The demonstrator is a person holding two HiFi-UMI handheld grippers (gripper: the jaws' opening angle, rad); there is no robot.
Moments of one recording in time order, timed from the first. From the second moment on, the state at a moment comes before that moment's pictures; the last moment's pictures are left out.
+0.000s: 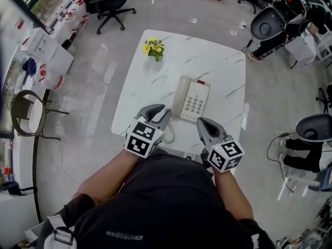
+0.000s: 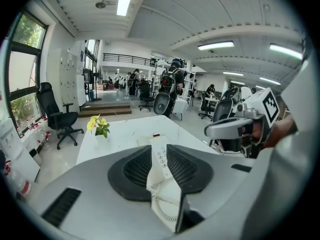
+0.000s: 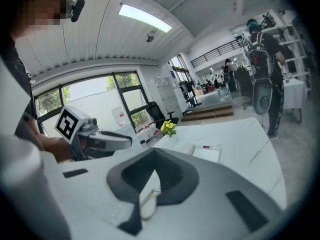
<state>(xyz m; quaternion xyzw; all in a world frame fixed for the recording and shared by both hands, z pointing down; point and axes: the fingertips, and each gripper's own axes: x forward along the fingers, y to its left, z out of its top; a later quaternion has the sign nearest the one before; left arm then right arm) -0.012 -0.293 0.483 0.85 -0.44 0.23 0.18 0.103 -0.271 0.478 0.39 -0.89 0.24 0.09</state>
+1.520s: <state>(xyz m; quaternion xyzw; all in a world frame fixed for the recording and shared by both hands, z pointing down) 0.030 -0.379 0.576 0.78 -0.51 0.28 0.23 0.179 -0.261 0.492 0.38 -0.89 0.24 0.11</state>
